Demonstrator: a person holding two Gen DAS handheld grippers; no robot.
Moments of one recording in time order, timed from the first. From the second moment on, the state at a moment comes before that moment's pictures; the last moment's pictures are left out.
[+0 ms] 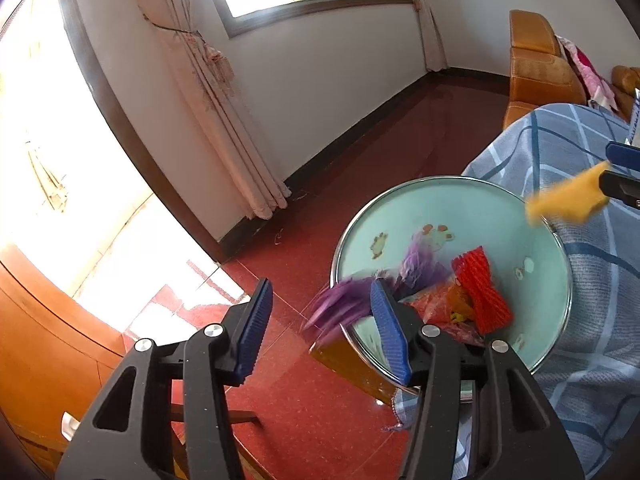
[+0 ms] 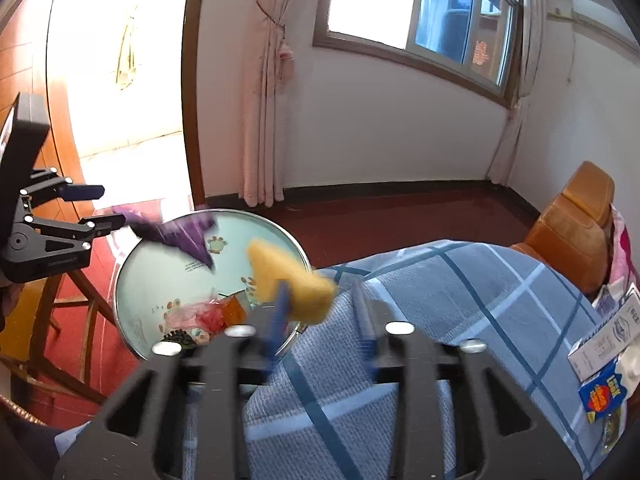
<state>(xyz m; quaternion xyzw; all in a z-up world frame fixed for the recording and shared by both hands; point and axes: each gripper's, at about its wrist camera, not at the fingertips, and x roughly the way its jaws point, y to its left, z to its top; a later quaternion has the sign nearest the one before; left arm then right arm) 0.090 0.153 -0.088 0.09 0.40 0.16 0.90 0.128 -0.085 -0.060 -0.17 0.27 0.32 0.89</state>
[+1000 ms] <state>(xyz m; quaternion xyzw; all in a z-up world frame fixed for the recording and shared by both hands) 0.046 0.109 -0.027 0.05 0.29 0.11 0.95 0.074 -0.197 -0.019 -0.07 0.21 0.20 0.95</state>
